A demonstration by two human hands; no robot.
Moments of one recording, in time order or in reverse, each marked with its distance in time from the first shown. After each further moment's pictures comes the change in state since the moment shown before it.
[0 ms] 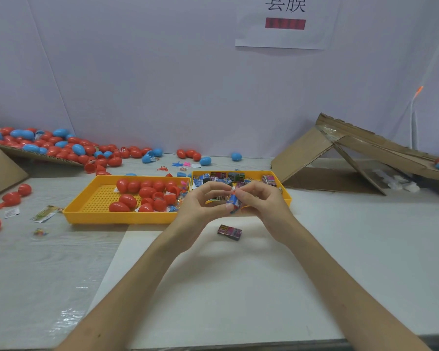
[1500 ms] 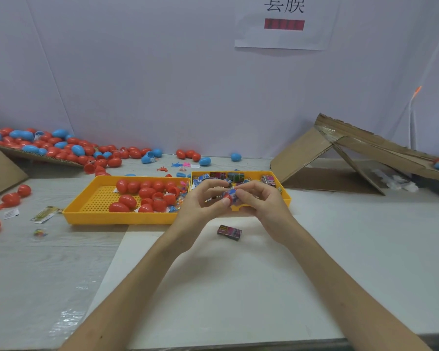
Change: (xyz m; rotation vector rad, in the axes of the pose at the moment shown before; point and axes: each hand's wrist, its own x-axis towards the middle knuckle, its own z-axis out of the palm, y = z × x) left_hand 0.001 -0.004 0.000 0.045 0.033 0.049; right_hand 0.001 0.003 0.000 -0.016 0.041 0.004
